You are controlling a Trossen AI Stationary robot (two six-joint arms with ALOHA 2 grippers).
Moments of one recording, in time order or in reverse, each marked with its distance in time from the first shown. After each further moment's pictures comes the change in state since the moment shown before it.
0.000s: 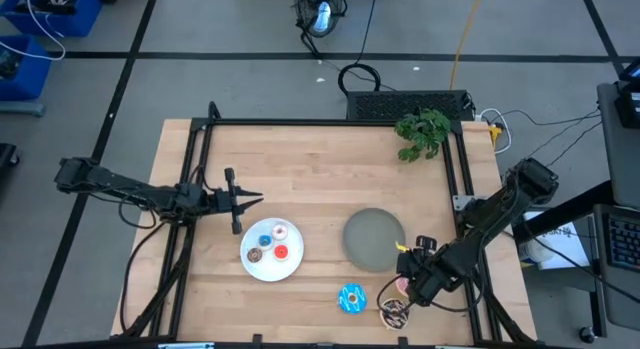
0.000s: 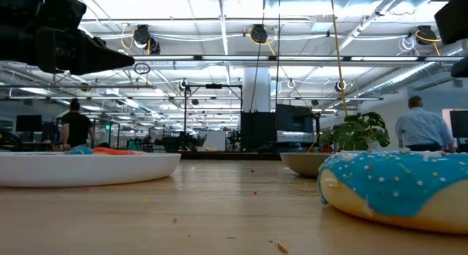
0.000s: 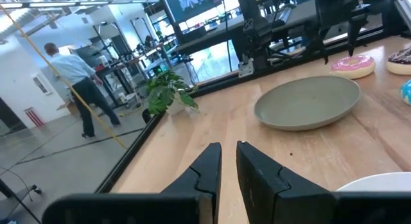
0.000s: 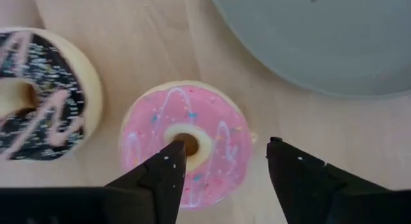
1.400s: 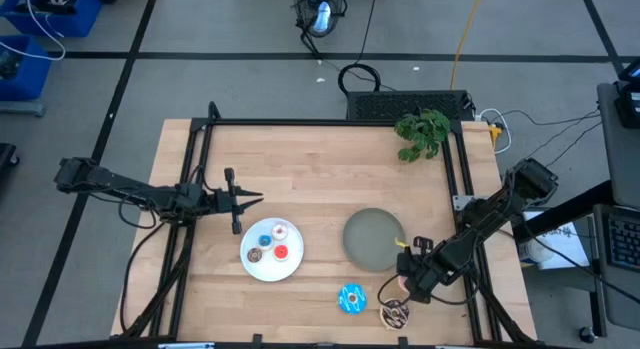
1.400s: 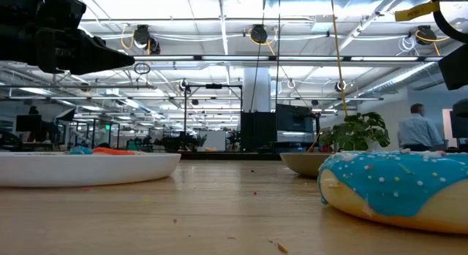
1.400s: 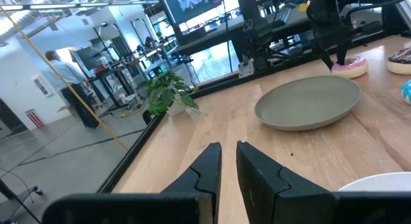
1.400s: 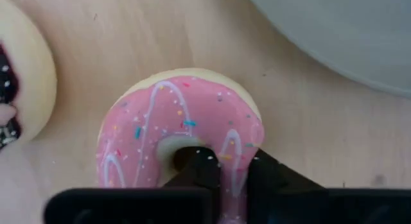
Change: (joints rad) left arm 0.000 0.000 0.000 0.003 0.000 0.008; right arm -0.020 0.010 -0.183 0.262 -0.084 -0.054
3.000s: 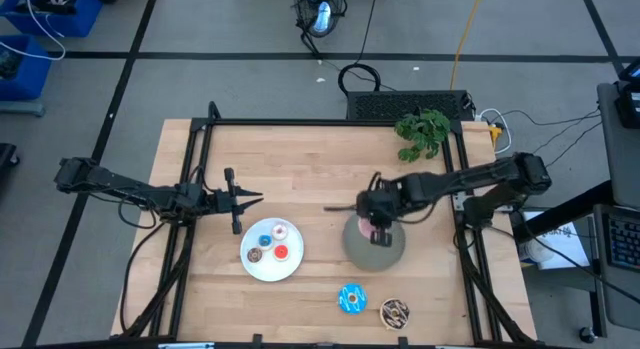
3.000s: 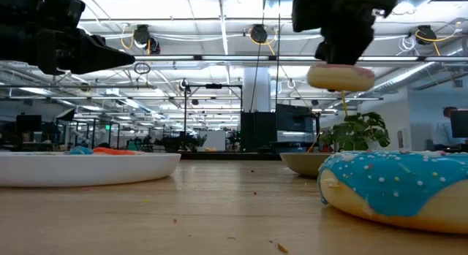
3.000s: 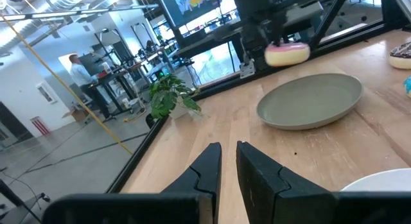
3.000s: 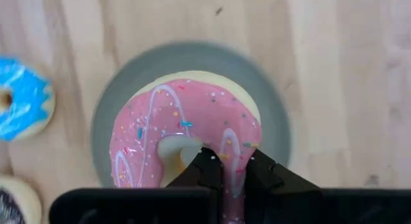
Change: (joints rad) left arm 0.000 0.000 0.000 0.007 0.001 0.041; right arm -0.639 0.000 0.482 -0.362 -0.003 -0.679
